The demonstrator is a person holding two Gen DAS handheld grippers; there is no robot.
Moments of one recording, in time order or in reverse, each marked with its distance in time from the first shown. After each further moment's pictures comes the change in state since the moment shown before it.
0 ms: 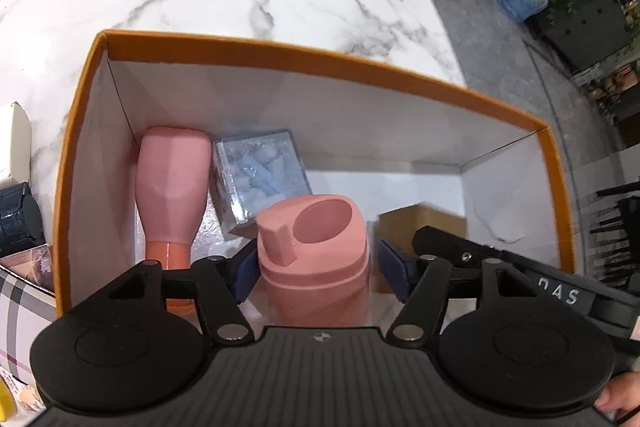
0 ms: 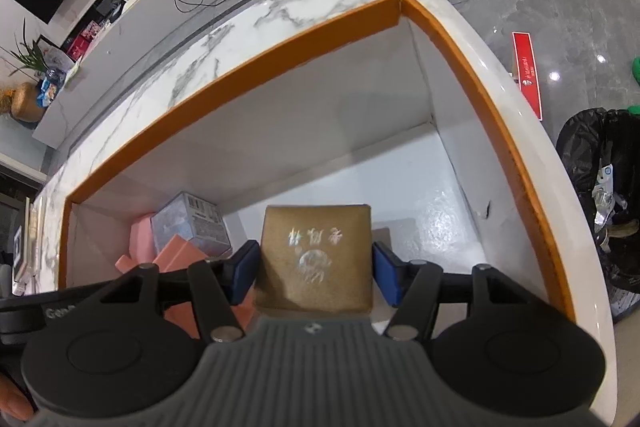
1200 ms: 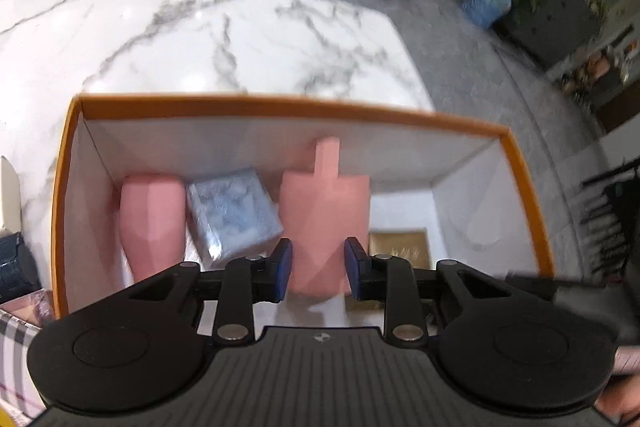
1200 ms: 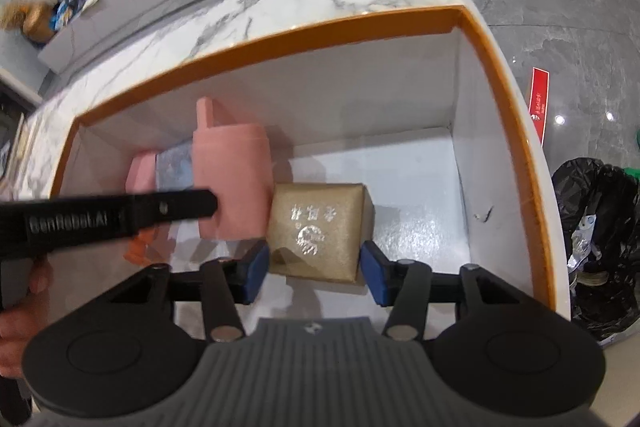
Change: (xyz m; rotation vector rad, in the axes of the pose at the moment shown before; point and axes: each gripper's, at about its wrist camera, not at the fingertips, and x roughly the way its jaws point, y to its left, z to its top) left arm -0.011 -0.014 0.004 0.099 -0.116 -0.057; right arm 0.000 0.026 -0.011 -0.273 0.099 -0.074
